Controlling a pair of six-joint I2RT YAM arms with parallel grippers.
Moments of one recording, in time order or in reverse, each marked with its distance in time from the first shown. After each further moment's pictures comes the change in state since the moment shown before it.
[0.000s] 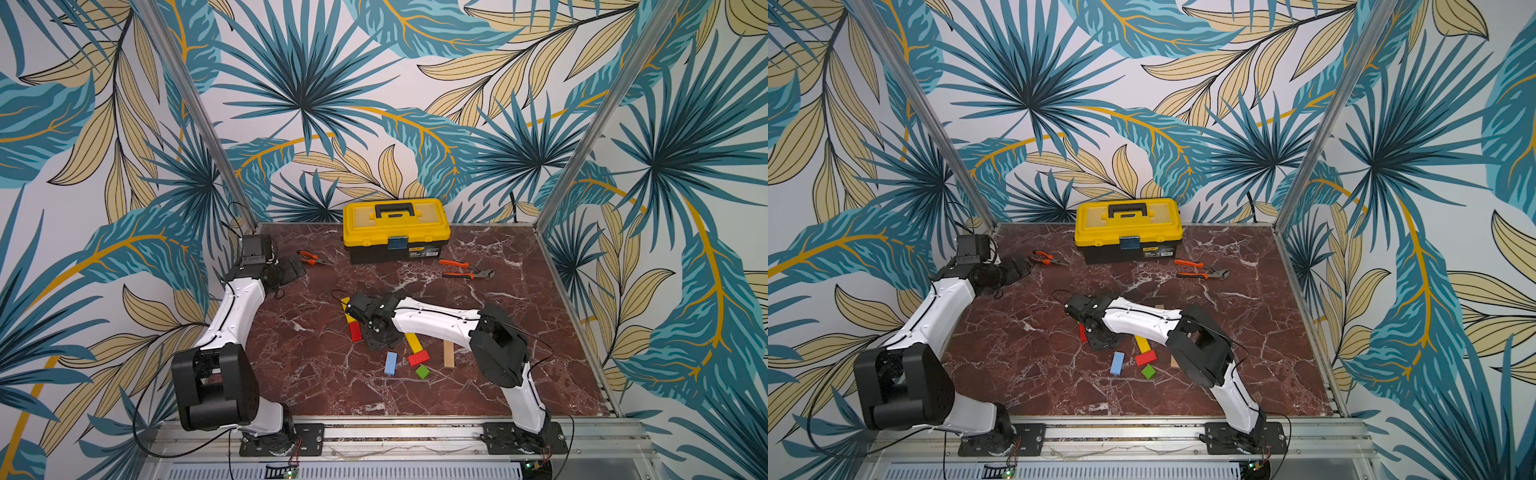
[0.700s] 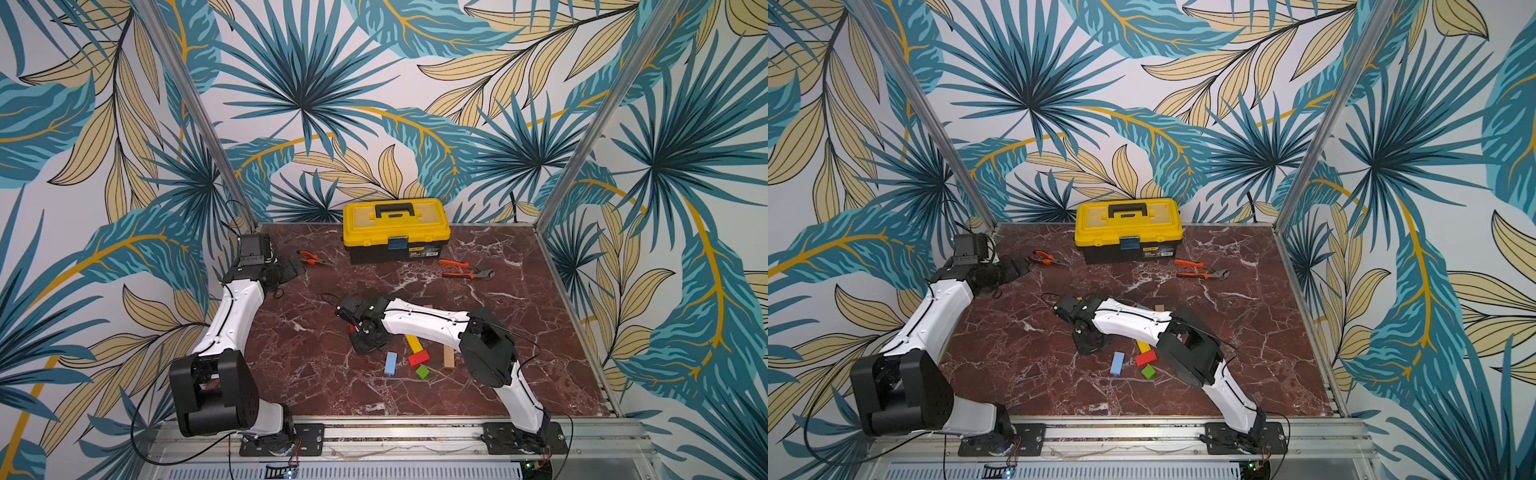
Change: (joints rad) left arm 0.000 -0.026 0.000 0.007 0.000 0.000; right arm 0.024 0.084 0.116 -0.040 -0.123 0.022
